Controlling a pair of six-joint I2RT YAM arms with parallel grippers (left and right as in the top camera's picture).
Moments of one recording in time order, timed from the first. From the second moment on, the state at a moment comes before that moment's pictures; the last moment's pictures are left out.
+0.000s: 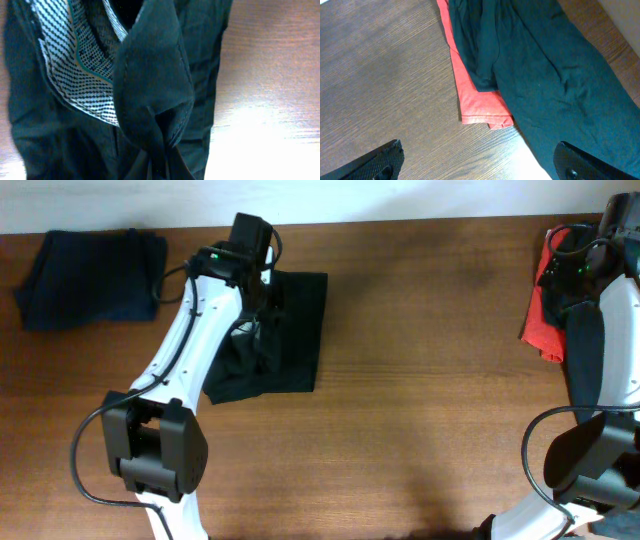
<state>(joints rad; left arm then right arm) -0.30 2.02 1.85 -1.04 0.03 -0.28 -0.34 1.86 1.85 -1.03 0.20 0.20</state>
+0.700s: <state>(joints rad) -0.06 2.02 1.76 -0.98 0.03 -0.20 -0.34 1.86 1.85 -1.03 0.19 0.20</state>
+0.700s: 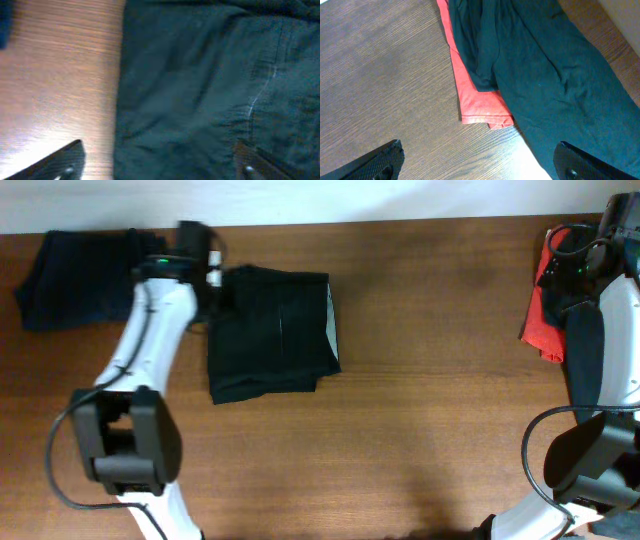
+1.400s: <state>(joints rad) 0.12 2.34 1.78 -0.96 0.55 0.13 -0.34 1.86 1.85 -1.03 0.19 0.20</state>
